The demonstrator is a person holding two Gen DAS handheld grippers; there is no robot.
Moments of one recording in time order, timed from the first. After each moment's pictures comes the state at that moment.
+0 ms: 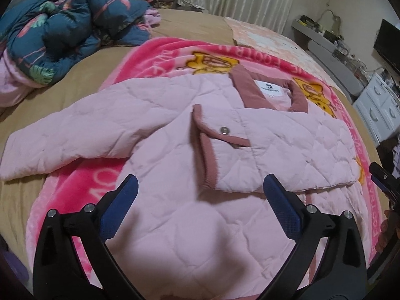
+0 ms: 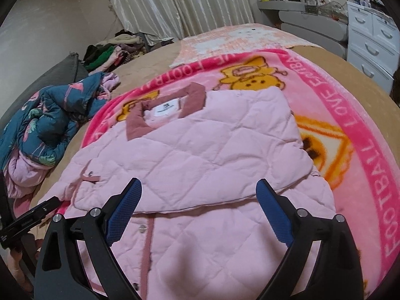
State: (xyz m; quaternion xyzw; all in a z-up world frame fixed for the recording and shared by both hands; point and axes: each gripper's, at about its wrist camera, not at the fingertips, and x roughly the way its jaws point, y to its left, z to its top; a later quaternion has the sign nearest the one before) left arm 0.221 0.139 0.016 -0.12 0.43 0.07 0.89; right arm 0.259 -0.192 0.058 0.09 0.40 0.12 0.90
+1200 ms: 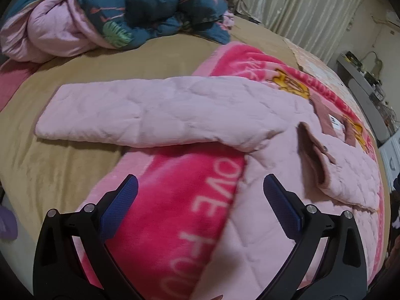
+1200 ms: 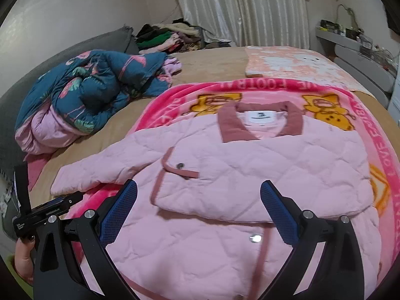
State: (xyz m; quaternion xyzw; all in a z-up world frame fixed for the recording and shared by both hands) left arm 0.142 0.288 -0.008 -0.21 0.41 0.19 0.87; right arm 0.228 -0.006 0.087 -0.01 0.37 0.24 0.90
